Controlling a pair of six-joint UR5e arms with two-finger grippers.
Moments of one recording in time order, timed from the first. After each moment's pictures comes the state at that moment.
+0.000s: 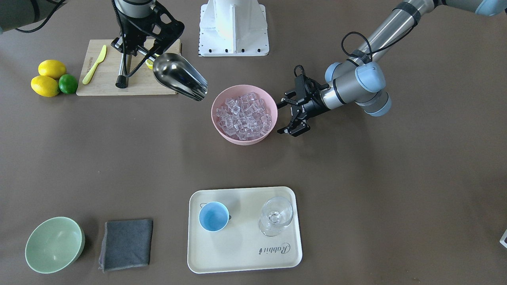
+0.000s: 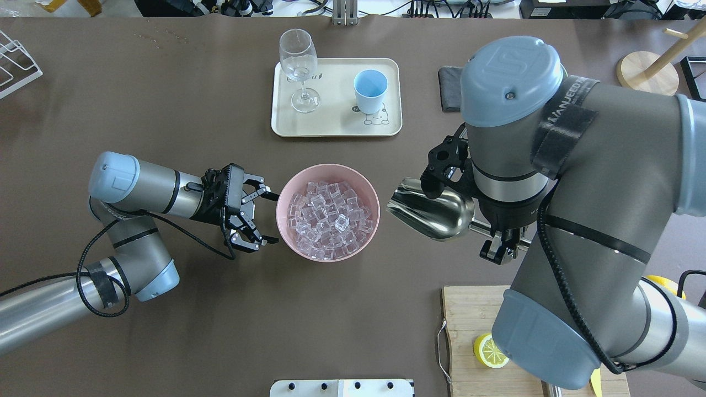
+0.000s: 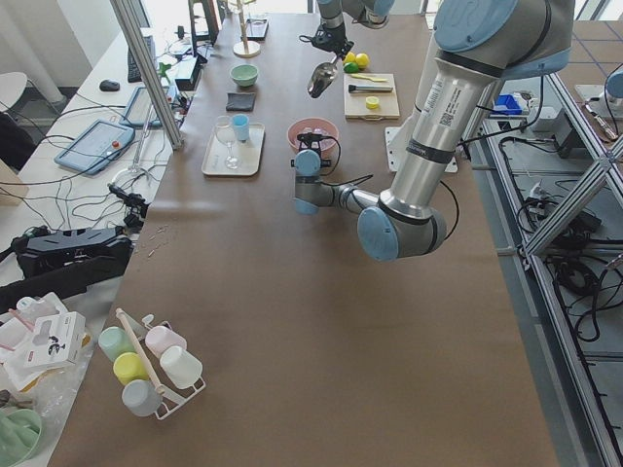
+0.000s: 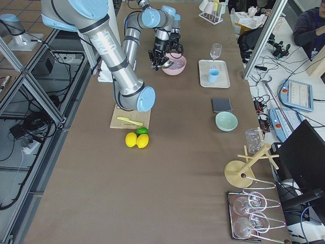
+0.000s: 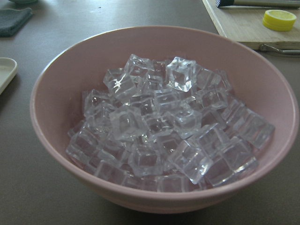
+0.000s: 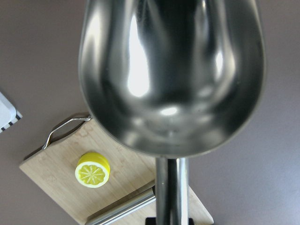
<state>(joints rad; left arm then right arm) -0.60 -2.04 -1.26 -3.02 -2.16 -0.02 0.60 -0.86 2.16 -2.65 1.98 -0.06</state>
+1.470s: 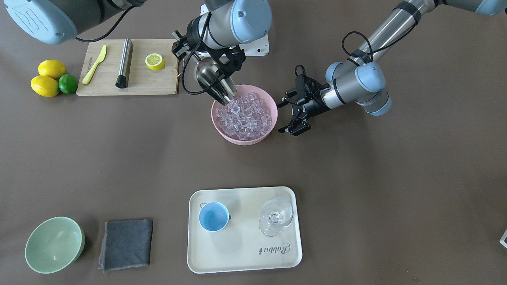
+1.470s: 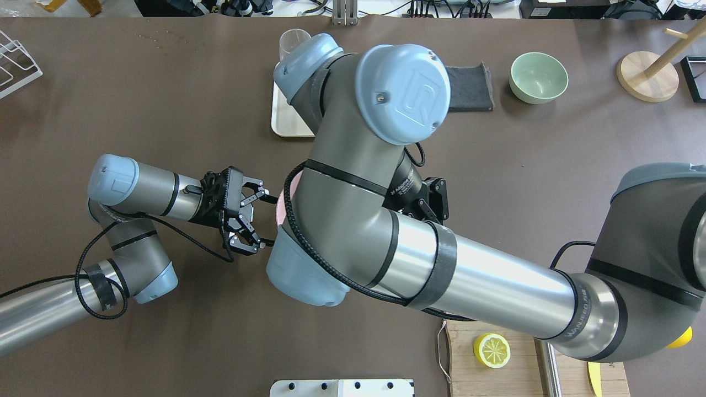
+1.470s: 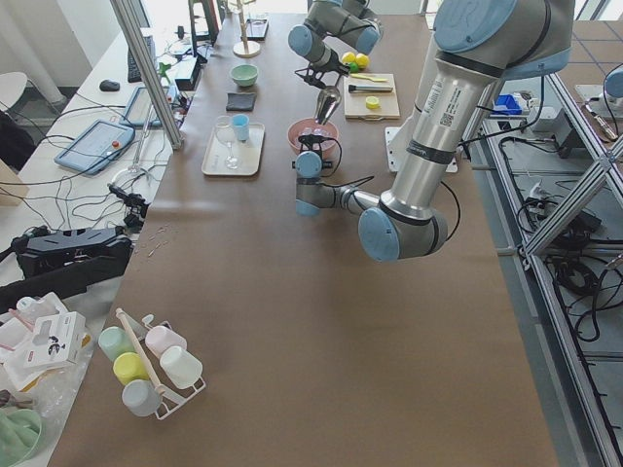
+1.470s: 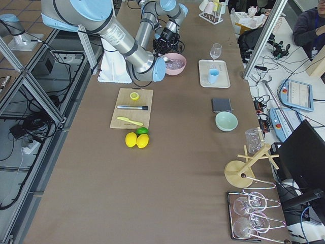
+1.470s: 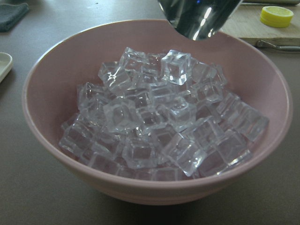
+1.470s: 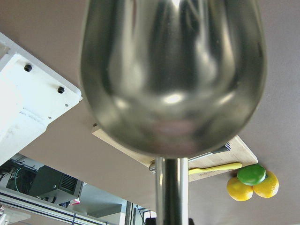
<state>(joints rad) -0.60 -2.03 -1.26 -3.02 -2.16 -0.02 0.54 -0.44 1.57 -2.91 2.05 -0.13</state>
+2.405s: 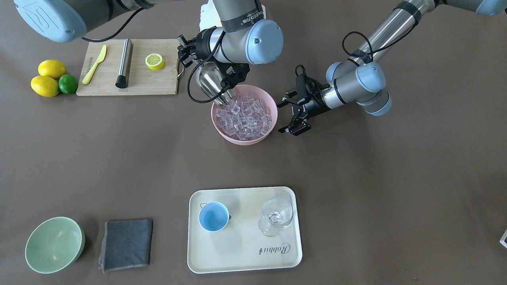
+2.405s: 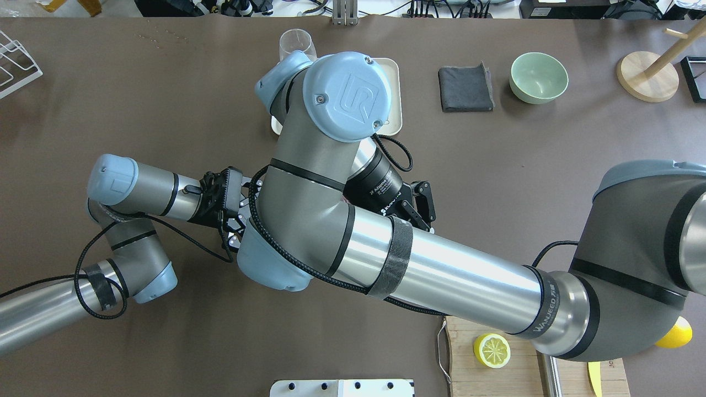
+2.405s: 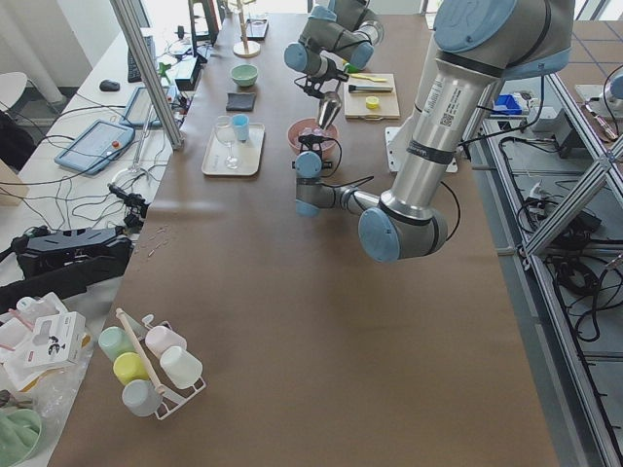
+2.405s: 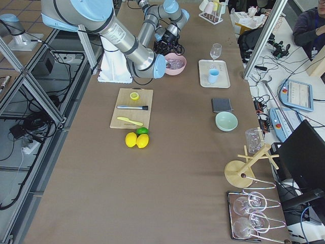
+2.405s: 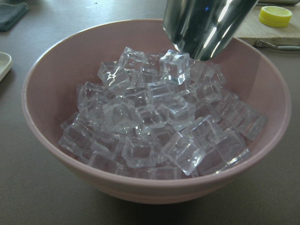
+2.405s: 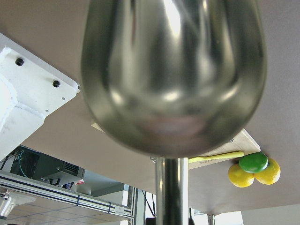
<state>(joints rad) -0.60 -2.03 -1.26 -3.02 -2.17 -0.02 0.53 -0.40 1.43 -2.92 2.04 -0.16</state>
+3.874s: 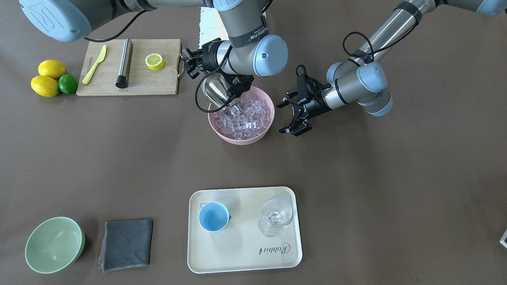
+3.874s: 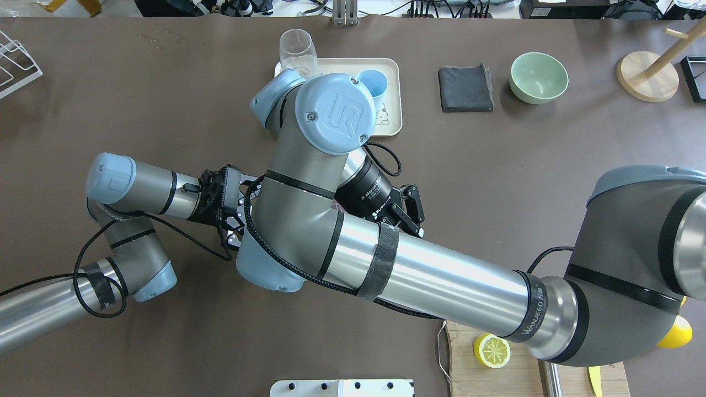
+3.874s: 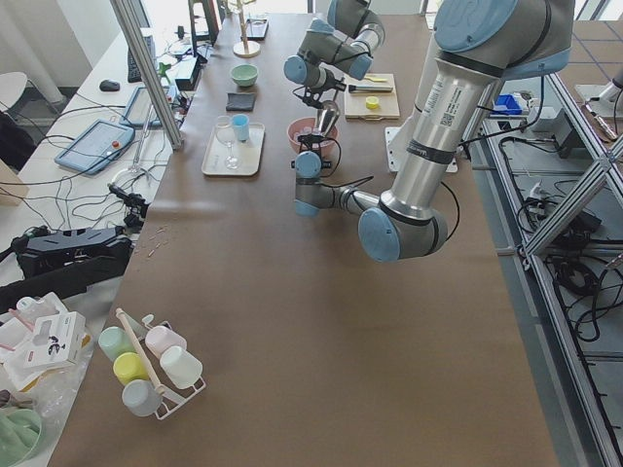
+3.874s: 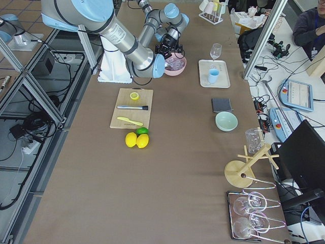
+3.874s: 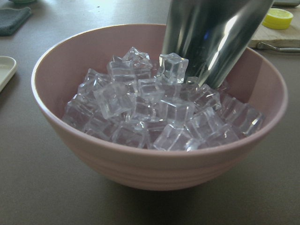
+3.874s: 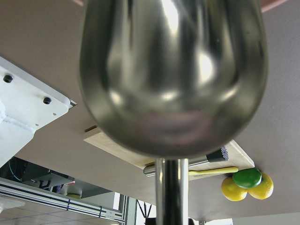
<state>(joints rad) -0.60 -2.03 -1.26 -3.03 -2.16 -0.01 0.51 -0.40 1.35 -2.83 2.02 -0.16</state>
